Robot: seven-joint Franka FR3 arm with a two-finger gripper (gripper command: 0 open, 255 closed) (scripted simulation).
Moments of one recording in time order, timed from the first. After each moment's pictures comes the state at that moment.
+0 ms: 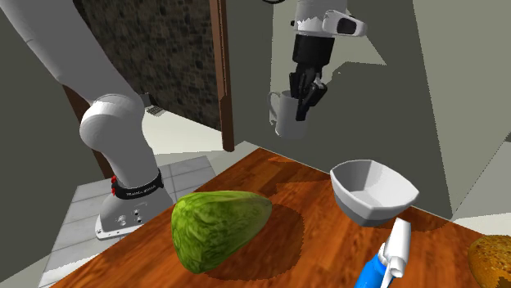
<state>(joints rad) -0.12 -0.27 -0.38 -2.11 -0.09 1.78 -0.25</state>
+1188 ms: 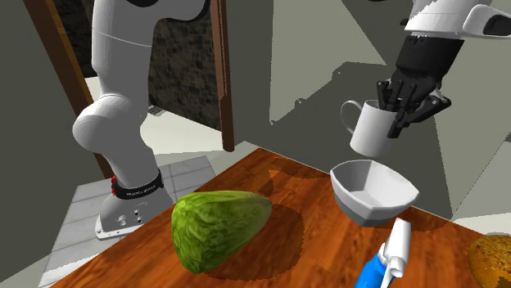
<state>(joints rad) -0.26 0.35 -0.49 -1.40 0.15 1.64 -0.54</state>
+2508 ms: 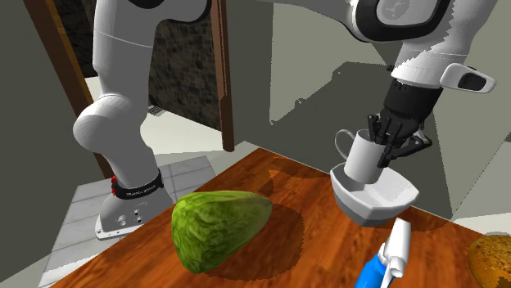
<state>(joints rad) -0.24 0.37 -0.48 -1.57 0.16 1.82 -0.55</state>
